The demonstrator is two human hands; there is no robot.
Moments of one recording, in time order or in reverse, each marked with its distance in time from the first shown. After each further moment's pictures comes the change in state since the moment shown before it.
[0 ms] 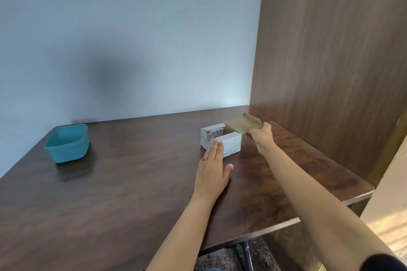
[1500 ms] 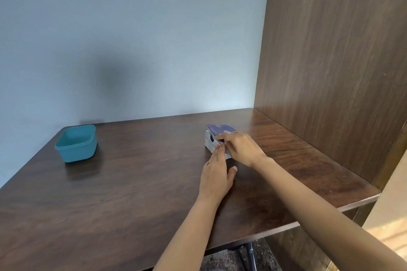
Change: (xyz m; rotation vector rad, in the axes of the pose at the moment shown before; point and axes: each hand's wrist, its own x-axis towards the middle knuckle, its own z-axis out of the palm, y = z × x) left_hand -0.003 0.001 -0.001 -0.074 -0.011 -0.064; right_hand -0.070 -0.004 0.022 -1.024 -0.389 -1.004
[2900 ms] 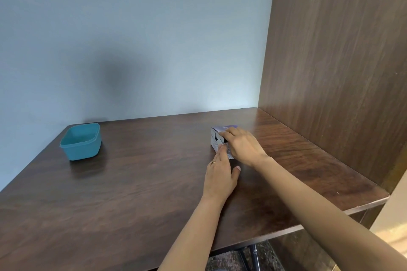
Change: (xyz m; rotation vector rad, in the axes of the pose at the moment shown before) left_hand 0.000 0.001 -0.002 -0.036 -0.001 -0.067; right_hand 0.008 -0.007 0.009 -0.216 0.027 -0.069
